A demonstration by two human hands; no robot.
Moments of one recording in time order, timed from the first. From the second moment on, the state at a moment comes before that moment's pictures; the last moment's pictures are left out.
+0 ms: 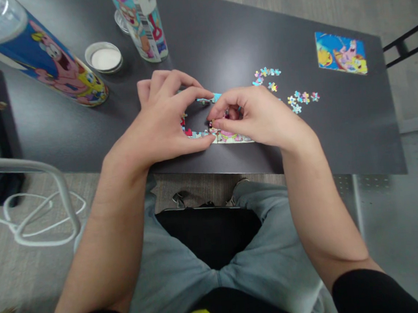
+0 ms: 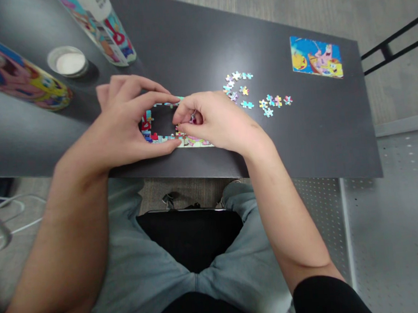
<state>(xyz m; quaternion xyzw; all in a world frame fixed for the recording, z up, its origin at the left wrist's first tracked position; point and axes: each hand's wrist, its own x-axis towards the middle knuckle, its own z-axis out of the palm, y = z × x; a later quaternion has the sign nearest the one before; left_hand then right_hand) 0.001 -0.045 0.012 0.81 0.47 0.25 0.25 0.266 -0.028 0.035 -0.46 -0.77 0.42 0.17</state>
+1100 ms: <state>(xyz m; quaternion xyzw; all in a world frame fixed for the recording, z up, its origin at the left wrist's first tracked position) 0.008 -0.041 0.005 0.82 0.50 0.22 0.18 0.363 -0.007 0.028 -0.54 -0.77 0.27 0.23</state>
